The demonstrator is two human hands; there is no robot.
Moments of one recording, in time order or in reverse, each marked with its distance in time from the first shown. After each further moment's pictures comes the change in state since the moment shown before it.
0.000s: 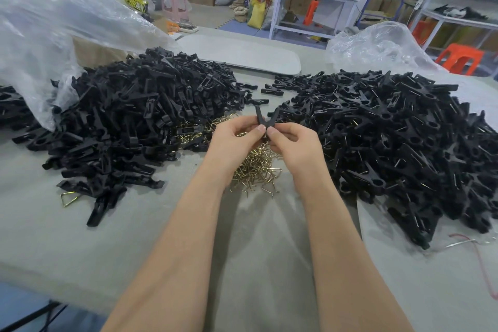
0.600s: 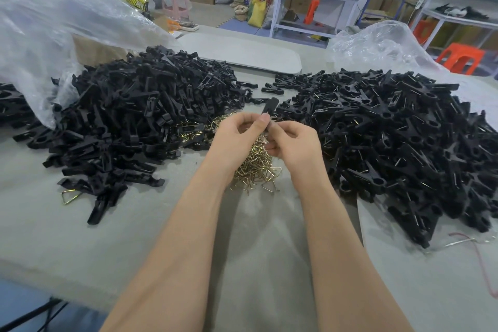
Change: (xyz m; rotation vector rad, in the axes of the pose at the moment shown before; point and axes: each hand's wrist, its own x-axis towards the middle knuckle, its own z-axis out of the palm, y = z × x) left_hand -0.004 0.009 0.004 0.134 0.057 0.011; right_hand -0.003 -0.004 0.002 0.039 0.000 0.021
